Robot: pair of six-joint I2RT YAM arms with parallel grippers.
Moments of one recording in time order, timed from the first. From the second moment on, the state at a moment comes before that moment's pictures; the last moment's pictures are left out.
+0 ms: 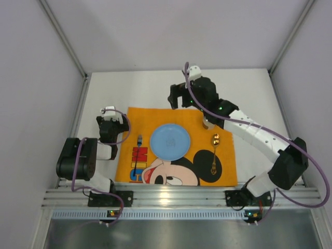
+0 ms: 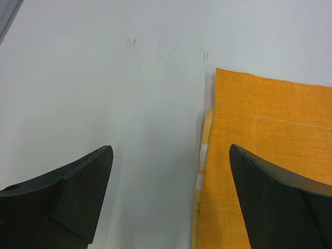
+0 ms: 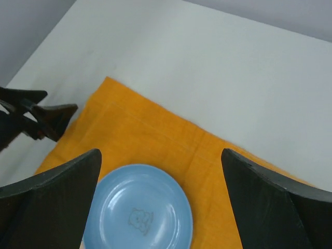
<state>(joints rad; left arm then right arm) -0.03 1.56 0.33 0.99 -0.10 -0.05 0.71 1.49 1.36 -0.18 0.14 0.23</state>
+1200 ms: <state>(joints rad) -0.03 1.56 0.33 0.99 -0.10 -0.05 -0.03 1.41 0.36 0.84 0.03 0.04</state>
